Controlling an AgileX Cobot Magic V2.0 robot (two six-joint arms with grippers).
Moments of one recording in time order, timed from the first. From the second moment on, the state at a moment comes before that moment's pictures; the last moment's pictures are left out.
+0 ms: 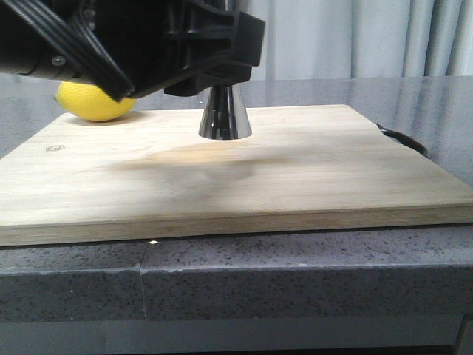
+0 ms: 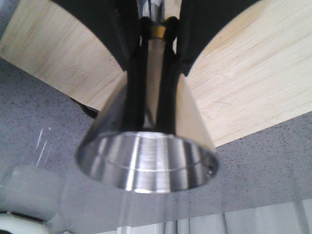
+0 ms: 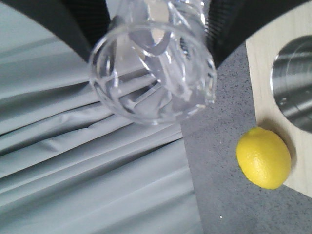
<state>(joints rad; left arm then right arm) -0.95 1.40 -0.68 -0.30 -0.44 0.14 0.57 1.20 -0.92 -0.57 -0.15 -0.63</state>
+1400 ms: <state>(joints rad) -0.95 1.40 -0.68 -0.30 -0.44 0.14 0.57 1.20 -0.92 -0.73 -0.15 -0.63</state>
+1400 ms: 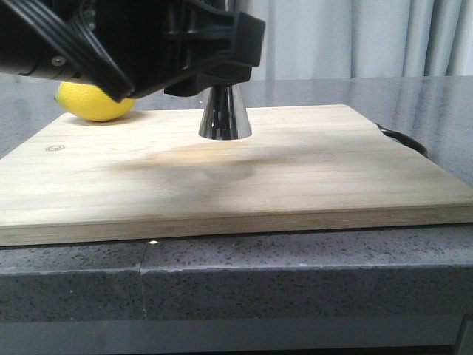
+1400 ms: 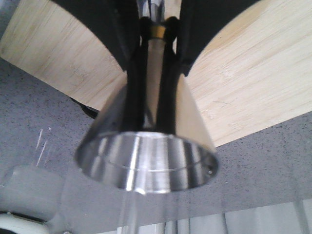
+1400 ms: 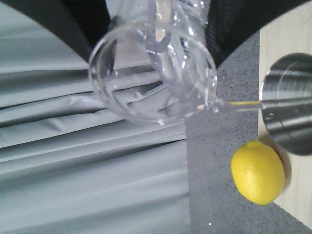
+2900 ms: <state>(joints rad) -0.95 1.40 -0.68 -0.30 -0.44 0.14 0.57 1.20 -0.92 -0.89 -0.15 -0.63</state>
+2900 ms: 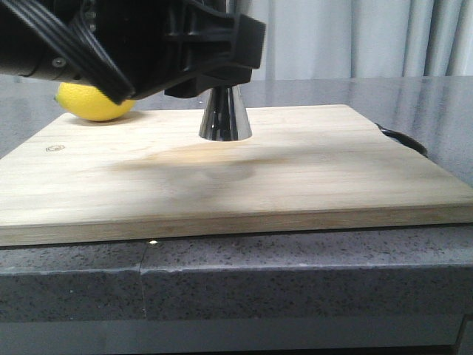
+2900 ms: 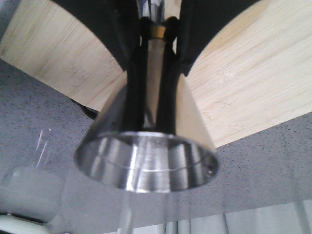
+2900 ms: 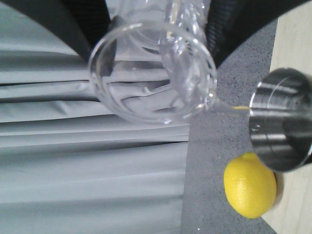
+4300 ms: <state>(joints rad) -0.95 1.40 -0.68 -0.29 -0.44 0.14 0.57 1.20 -0.92 -0.97 -0.13 -0.63</state>
